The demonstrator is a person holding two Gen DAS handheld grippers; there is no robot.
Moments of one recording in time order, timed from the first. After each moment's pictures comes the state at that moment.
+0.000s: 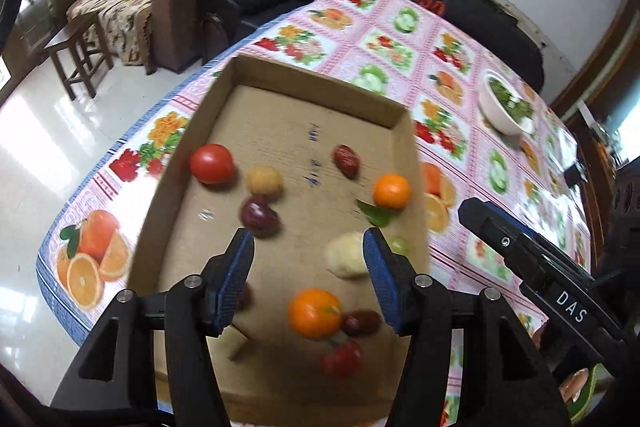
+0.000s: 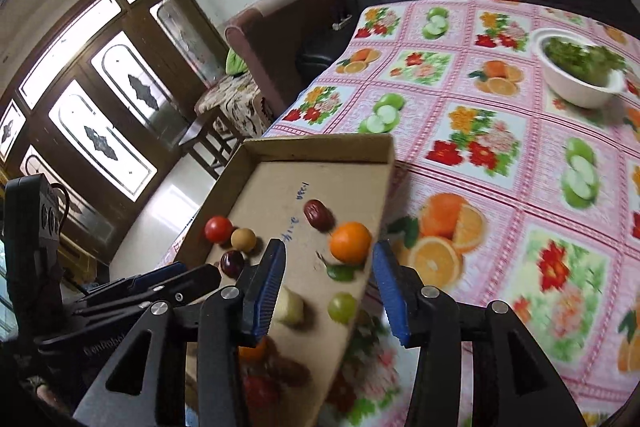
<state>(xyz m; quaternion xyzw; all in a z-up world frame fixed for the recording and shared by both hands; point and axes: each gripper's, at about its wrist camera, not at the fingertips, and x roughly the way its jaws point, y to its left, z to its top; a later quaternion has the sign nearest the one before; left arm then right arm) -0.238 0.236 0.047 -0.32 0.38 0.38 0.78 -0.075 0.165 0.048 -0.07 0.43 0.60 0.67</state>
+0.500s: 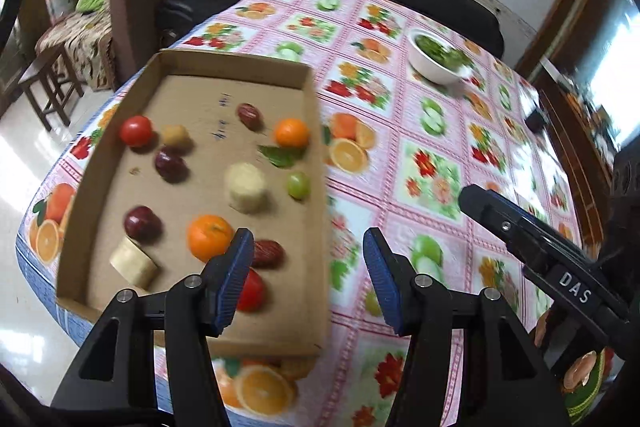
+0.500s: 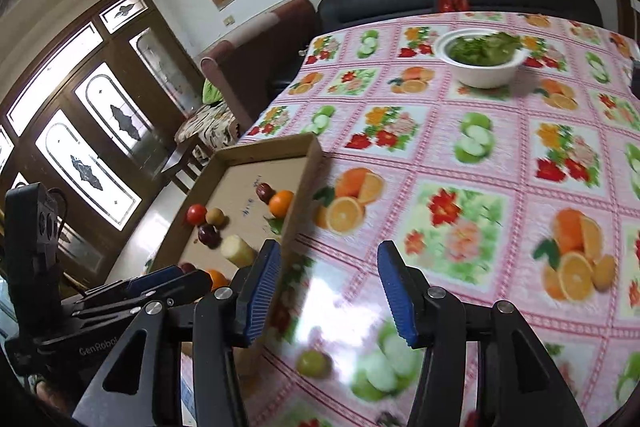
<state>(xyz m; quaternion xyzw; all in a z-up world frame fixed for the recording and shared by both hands) -0.207 0.141 0.051 -0.27 0.40 0.33 0.81 -0.051 0.051 0.053 -0.04 0.42 0.56 0.72</state>
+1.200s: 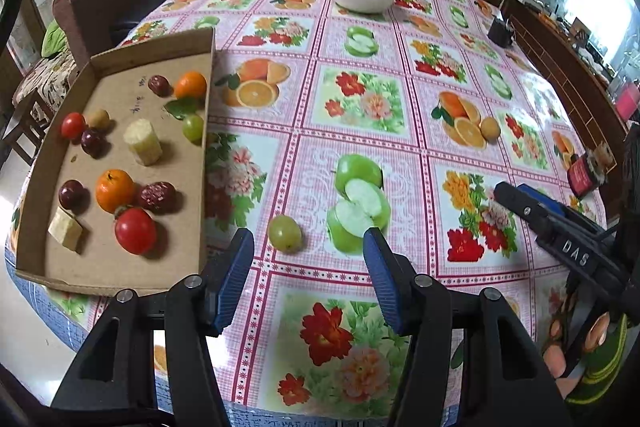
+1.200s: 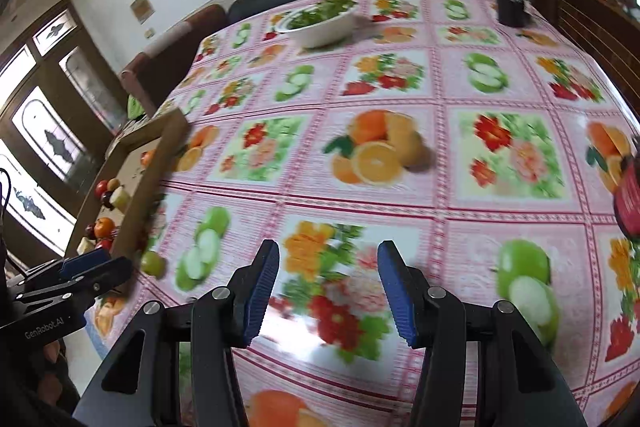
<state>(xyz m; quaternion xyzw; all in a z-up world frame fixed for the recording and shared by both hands) -0.165 0.058 0.020 -0.19 0.46 0.28 0.82 -0.003 -0.089 -0.009 -0.04 0.45 0.43 0.78</state>
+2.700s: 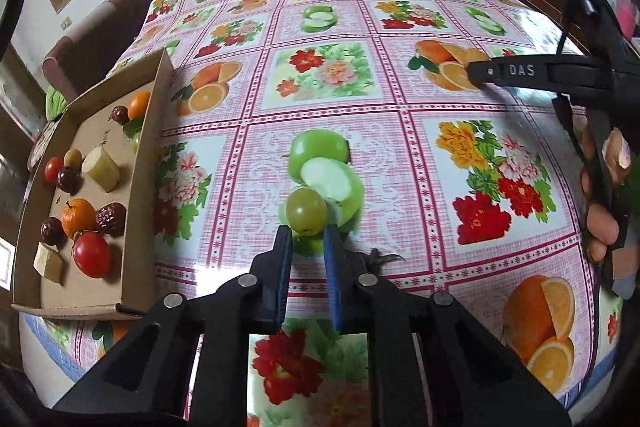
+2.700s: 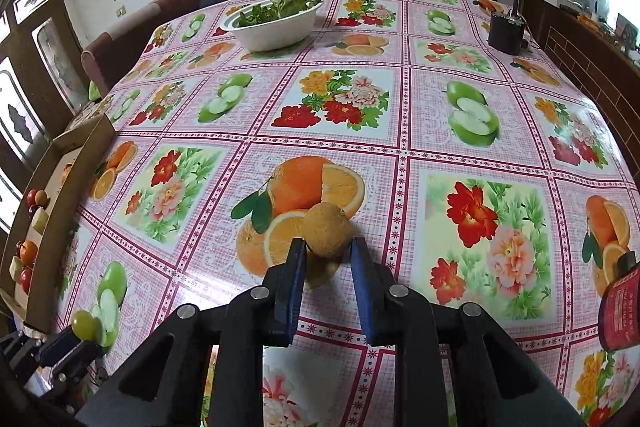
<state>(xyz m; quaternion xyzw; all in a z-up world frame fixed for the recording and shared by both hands) -0.130 0.015 -0.024 -0.06 0.47 0.29 0.83 0.065 -0.041 -0.028 -0.11 0.42 0.38 0.81</state>
